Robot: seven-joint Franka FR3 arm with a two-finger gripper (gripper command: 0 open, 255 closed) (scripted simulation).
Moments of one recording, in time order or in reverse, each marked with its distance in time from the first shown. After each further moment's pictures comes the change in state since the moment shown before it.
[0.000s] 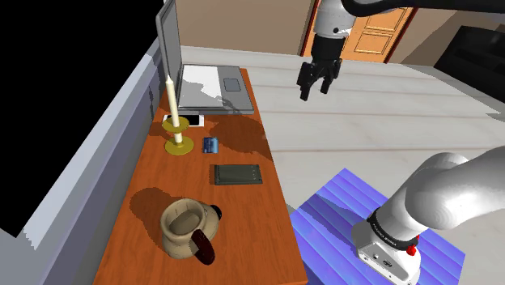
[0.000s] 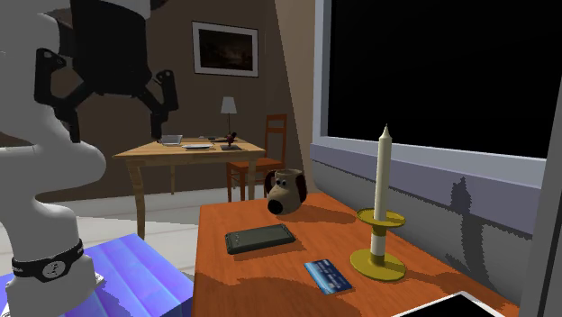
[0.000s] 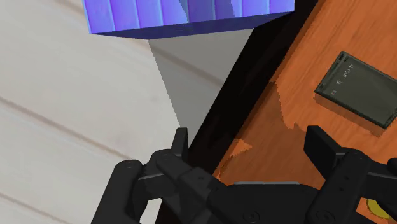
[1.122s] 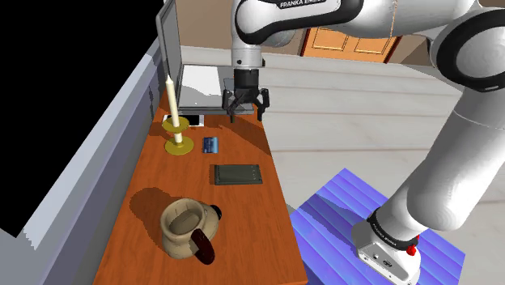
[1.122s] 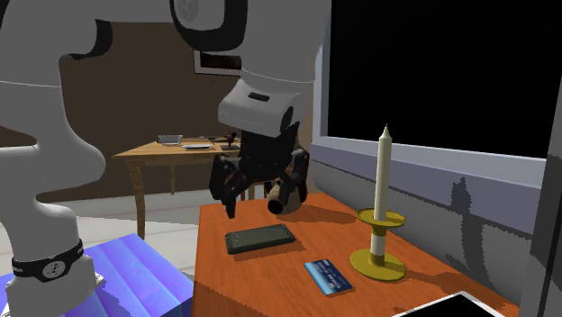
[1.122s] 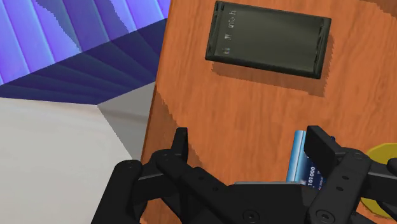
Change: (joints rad) arm 0.054 0.679 0.120 0.437 0.150 0.033 0.440
